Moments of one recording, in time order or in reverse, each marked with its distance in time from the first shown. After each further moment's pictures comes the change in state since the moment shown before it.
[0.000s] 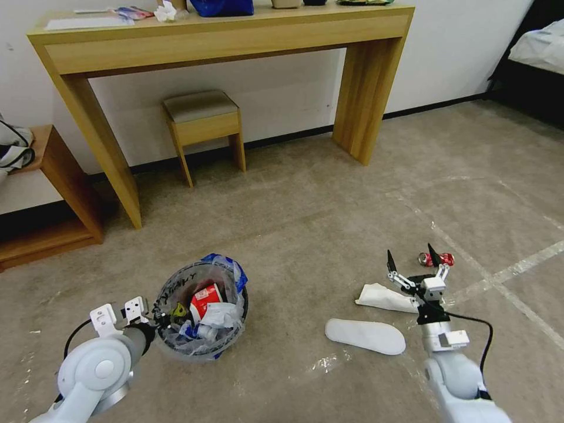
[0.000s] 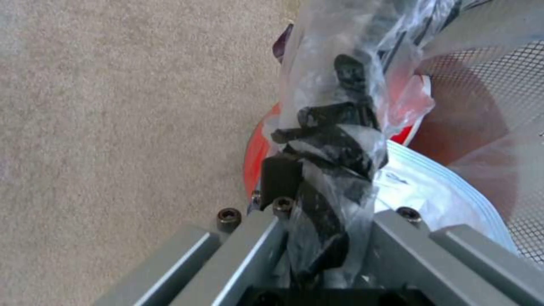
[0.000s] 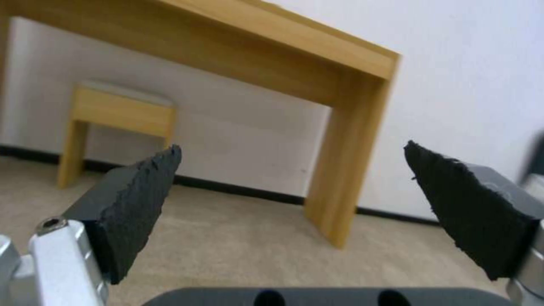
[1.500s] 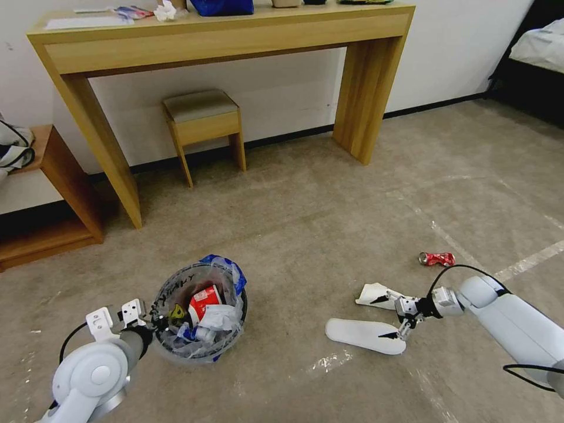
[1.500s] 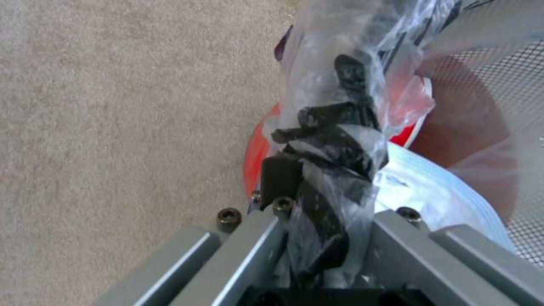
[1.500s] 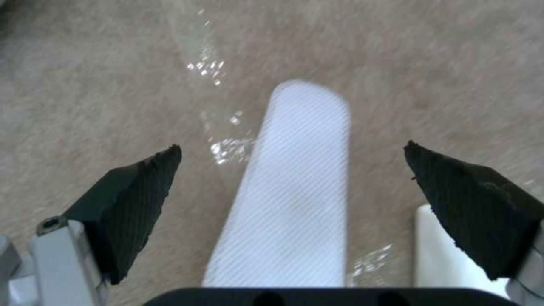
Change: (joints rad) left arm 0.034 -0.011 -0.014 -0.024 0.019 0.001 0.010; right arm 0.743 -0.326 -0.813 -0.816 -0.048 -0.039 -1.061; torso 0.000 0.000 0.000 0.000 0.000
